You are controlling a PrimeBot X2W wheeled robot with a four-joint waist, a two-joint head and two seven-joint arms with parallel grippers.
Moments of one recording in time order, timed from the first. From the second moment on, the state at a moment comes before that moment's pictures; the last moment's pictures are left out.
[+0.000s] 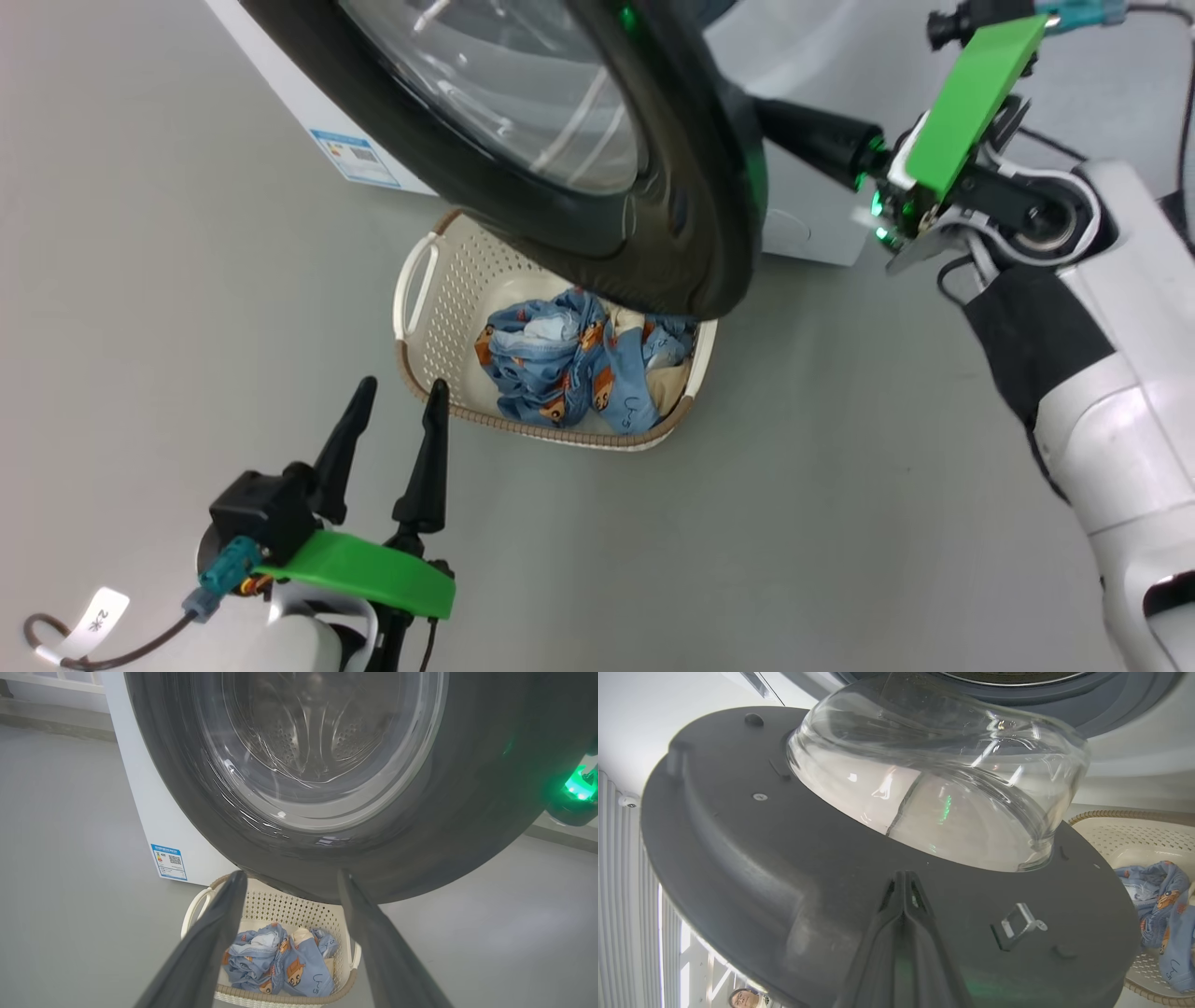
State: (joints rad) left arm -0.24 0.03 -0.23 0.21 -0.38 -0.13 -0.26; right arm -1.04 -0.22 0.34 0.66 1.58 0.13 0.70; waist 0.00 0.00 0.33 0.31
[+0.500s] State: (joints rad) left arm -0.17 0.03 -0.21 0.21 -0.35 -0.13 -0.26; right arm -0.91 -0.18 0.36 0.61 1.59 0.13 0.76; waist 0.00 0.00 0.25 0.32
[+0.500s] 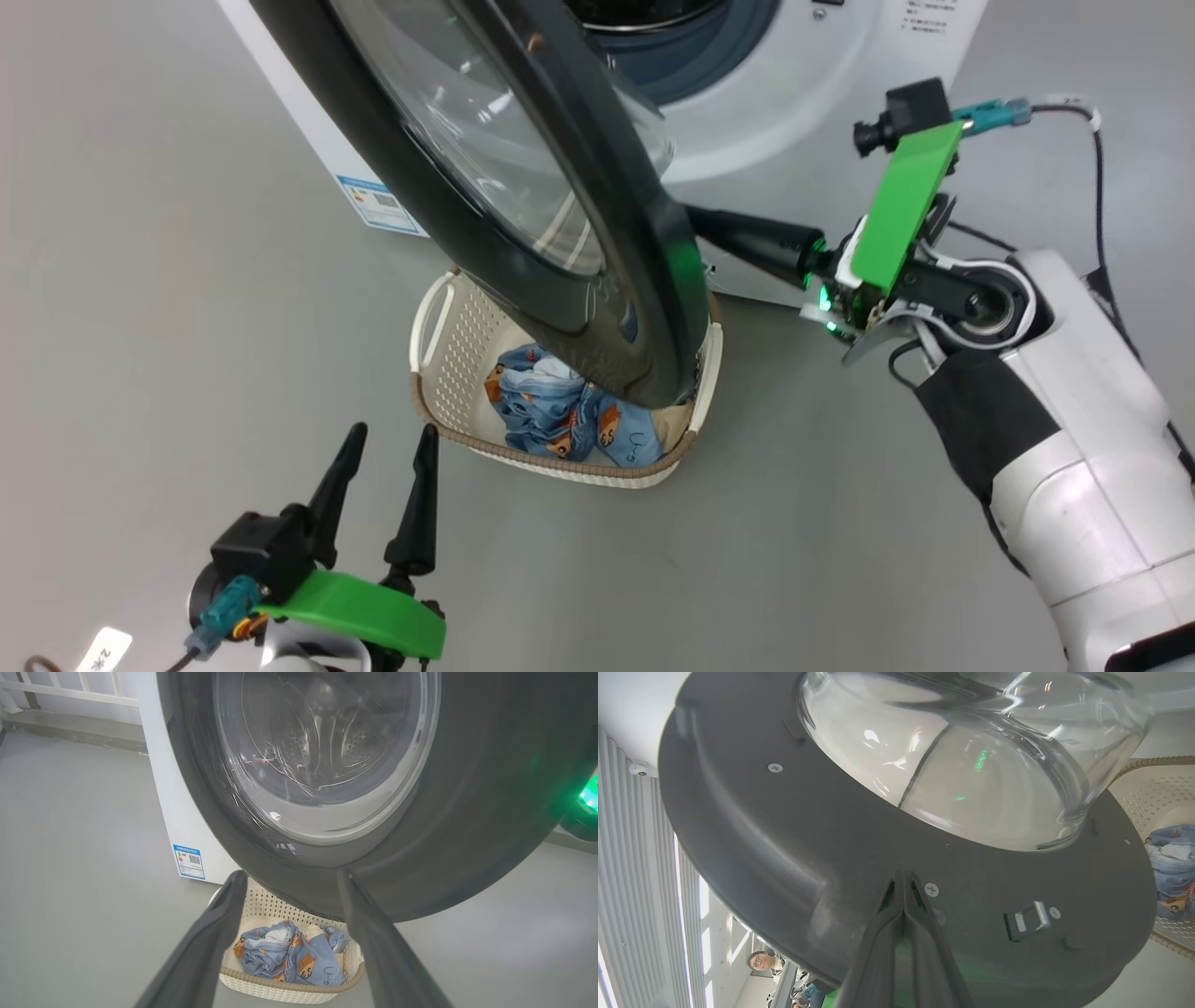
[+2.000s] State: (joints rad) left arm -0.07 0.08 -0.16 0.26 -0.33 -0.13 -0.26; right arm -0.52 -0.17 0.35 0.47 1.54 0.13 0.57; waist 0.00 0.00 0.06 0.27
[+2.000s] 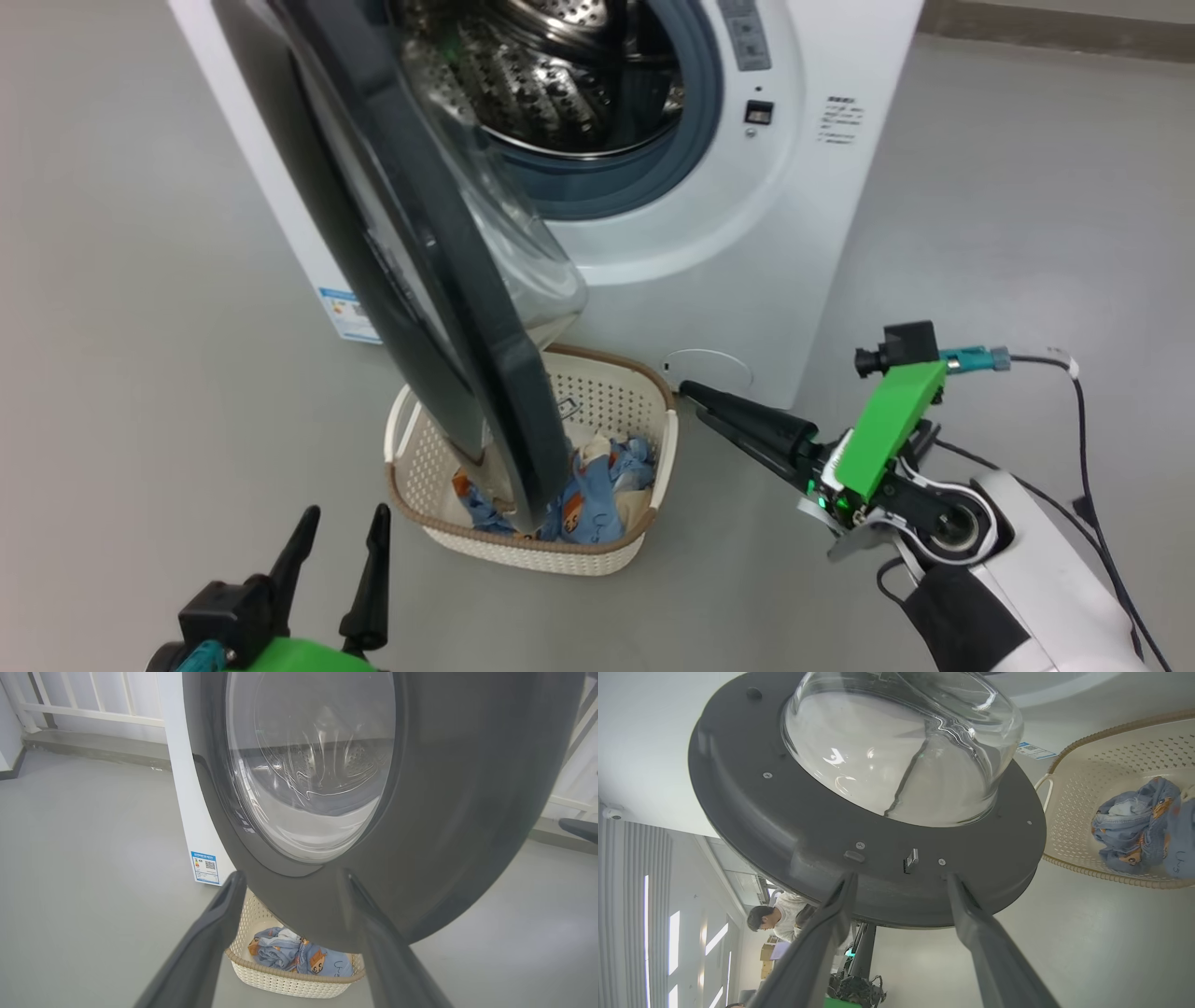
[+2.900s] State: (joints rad) left arm -0.02 0.09 -0.08 0.25 -0.33 -0.13 -0.26; right arm -0.23 -0.37 0.38 0.40 1.44 0.13 0.20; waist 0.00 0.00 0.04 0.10
